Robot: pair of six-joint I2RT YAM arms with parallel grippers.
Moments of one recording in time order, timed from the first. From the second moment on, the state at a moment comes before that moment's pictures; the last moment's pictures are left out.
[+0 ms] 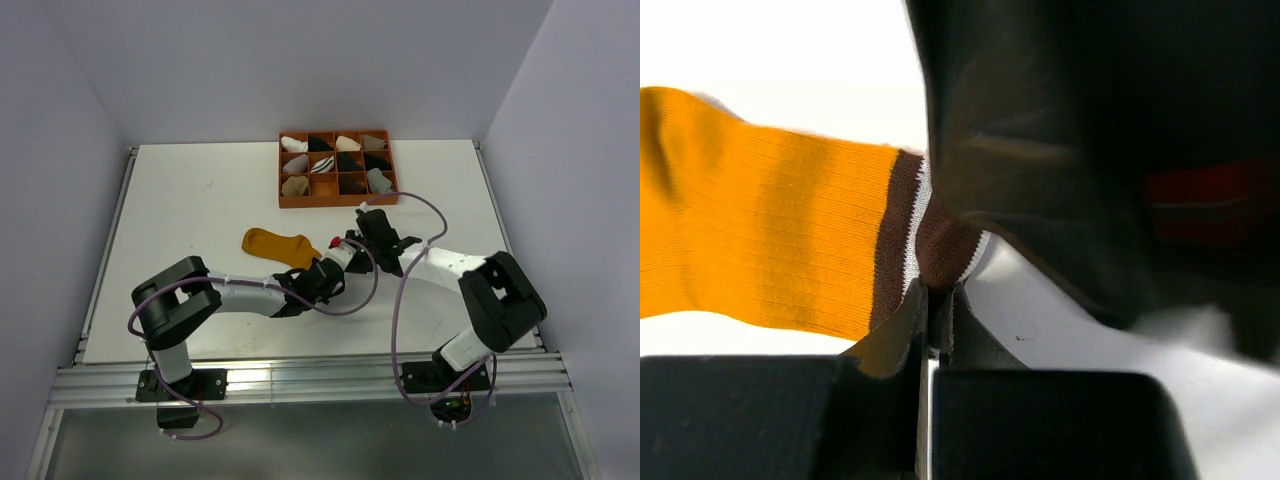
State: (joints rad) left arm -1.10 1.79 0.89 0.14 -0.46 -0.25; right arm 0.55 1.54 0.76 -0.08 -0.19 0.68
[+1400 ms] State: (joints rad) left arm -0.78 1.76 0.73 0.34 0.30 -0.94; right arm 0.65 1.43 0.60 -0.07 0.02 0.97
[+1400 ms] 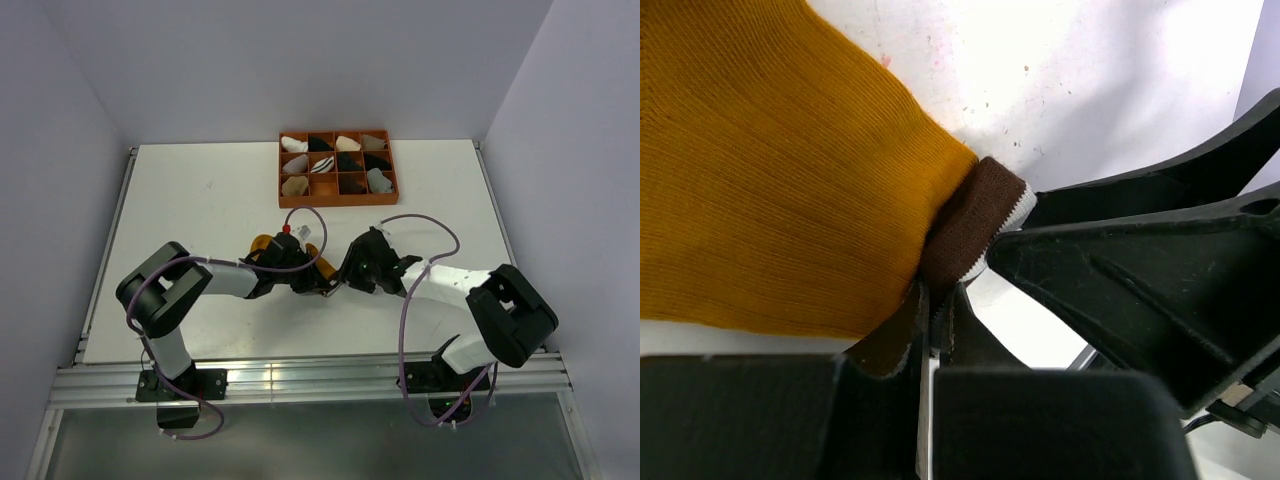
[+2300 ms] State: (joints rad) left arm -0.79 1.76 0.73 0.36 0.29 -0.94; right arm 0.65 1.56 0.74 -0.19 0.06 1.08
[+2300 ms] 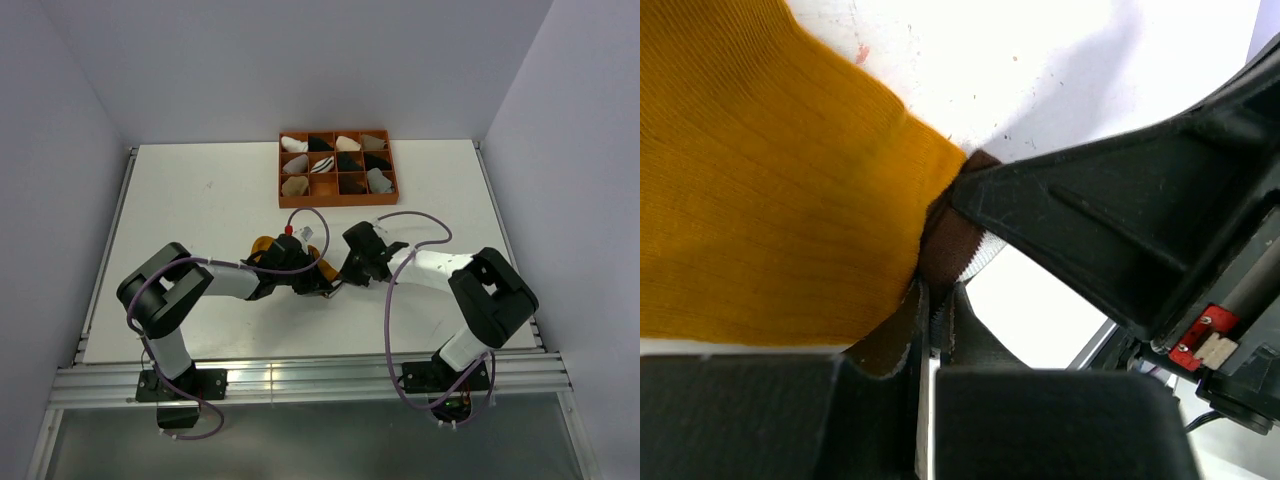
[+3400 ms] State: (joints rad) left arm -1.09 1.63 0.67 0.46 -0.33 -0.41; right arm 0.62 1.74 1.02 -0.43 0.04 0.98
